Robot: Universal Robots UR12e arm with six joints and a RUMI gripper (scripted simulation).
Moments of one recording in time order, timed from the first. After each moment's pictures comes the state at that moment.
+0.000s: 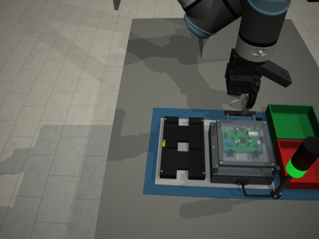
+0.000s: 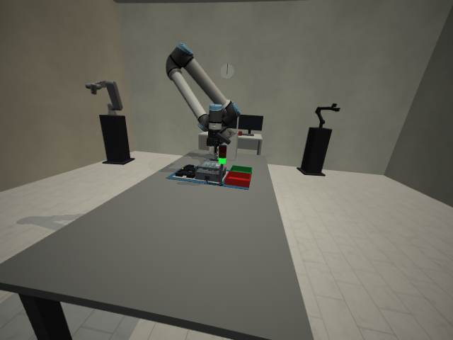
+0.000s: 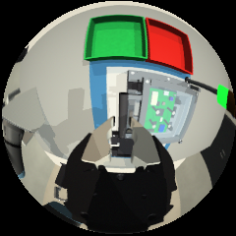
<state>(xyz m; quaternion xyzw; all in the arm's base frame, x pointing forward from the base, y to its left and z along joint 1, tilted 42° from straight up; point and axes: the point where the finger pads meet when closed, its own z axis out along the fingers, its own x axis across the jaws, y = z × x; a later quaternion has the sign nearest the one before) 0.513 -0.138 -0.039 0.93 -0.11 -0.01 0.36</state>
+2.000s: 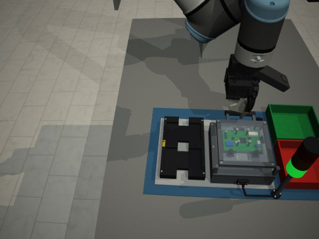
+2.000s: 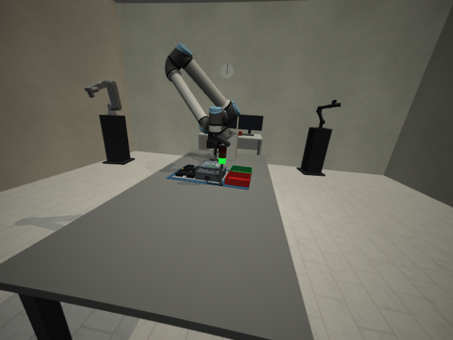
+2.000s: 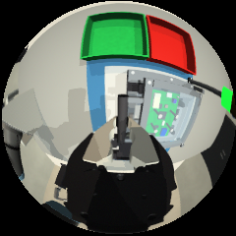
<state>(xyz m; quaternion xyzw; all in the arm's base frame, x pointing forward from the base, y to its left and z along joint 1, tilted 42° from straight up) 0.513 -0.149 -0.051 0.93 -0.11 -0.01 0.36</state>
